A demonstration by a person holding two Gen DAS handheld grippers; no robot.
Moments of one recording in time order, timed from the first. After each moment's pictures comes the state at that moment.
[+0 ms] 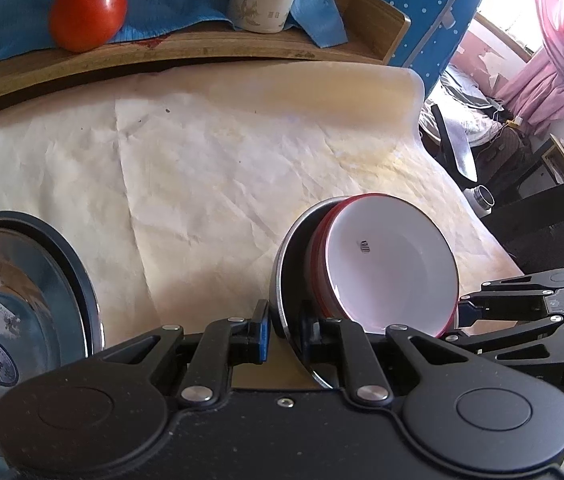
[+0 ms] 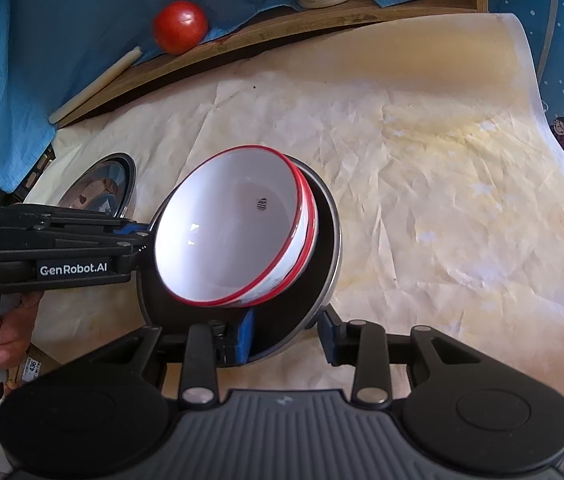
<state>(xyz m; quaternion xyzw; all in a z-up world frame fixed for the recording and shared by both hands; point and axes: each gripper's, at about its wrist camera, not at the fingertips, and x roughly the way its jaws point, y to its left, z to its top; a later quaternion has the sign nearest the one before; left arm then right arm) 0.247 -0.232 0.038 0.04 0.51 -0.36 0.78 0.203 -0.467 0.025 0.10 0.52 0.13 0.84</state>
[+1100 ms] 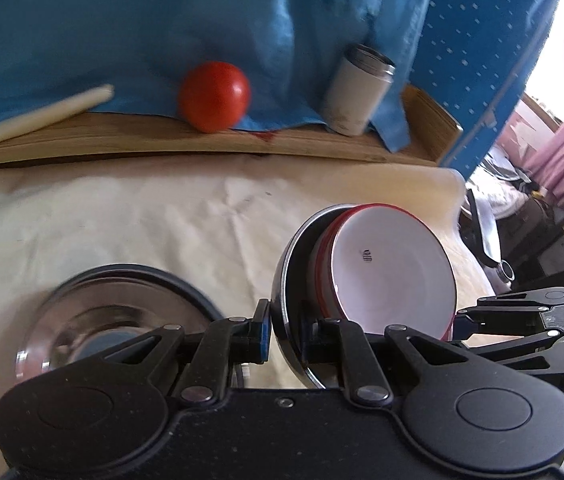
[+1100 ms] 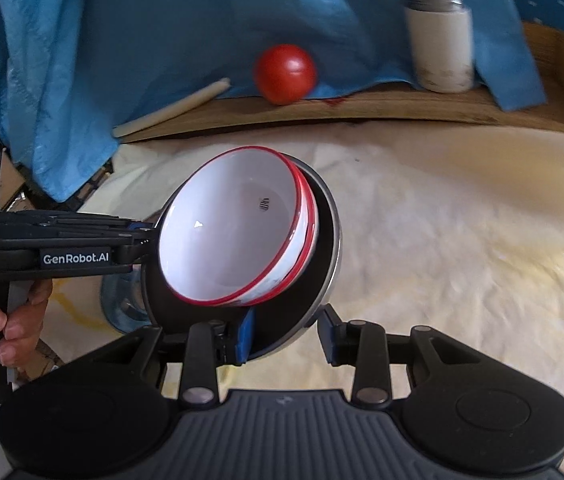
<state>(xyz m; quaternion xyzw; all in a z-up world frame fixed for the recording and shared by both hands) 0.272 -0.146 0.095 -0.02 0.46 -0.29 0.84 0.241 -0.399 0.074 0.06 0.46 0.21 0.86</state>
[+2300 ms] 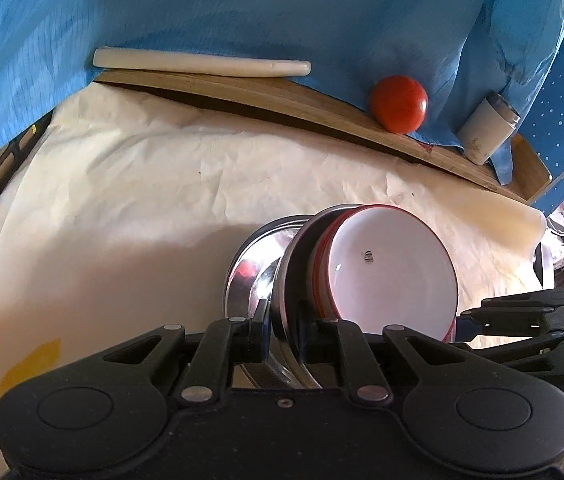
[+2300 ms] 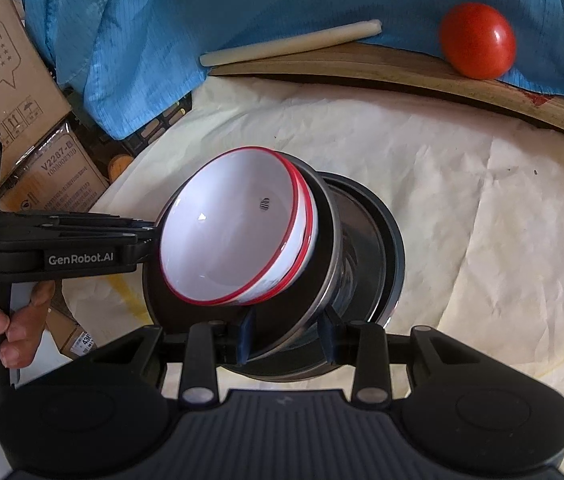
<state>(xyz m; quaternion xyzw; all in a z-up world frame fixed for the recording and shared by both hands) 0.268 -0.011 0.067 -0.08 0.48 -0.19 0.85 0.271 -0.254 0.064 0.00 0.51 0.30 0.81</state>
